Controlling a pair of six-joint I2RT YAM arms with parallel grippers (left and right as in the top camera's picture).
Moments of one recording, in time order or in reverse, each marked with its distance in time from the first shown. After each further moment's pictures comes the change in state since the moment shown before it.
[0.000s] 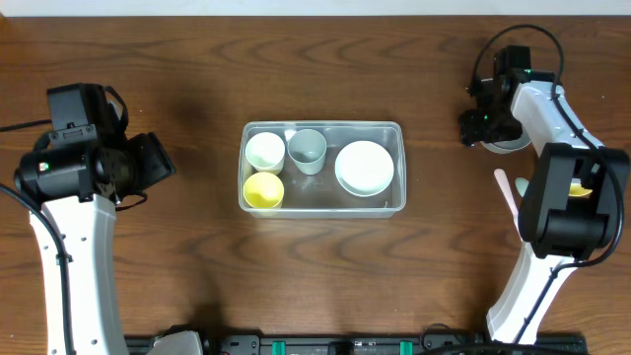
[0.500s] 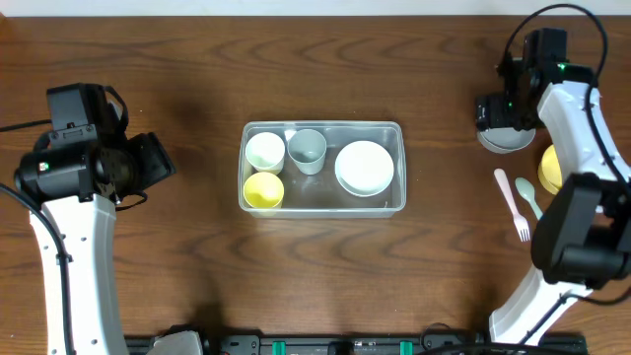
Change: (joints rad) left arm 0.000 0.000 0.000 0.000 0.000 0.000; right arm -0.044 -0.155 0.000 -0.012 0.026 0.060
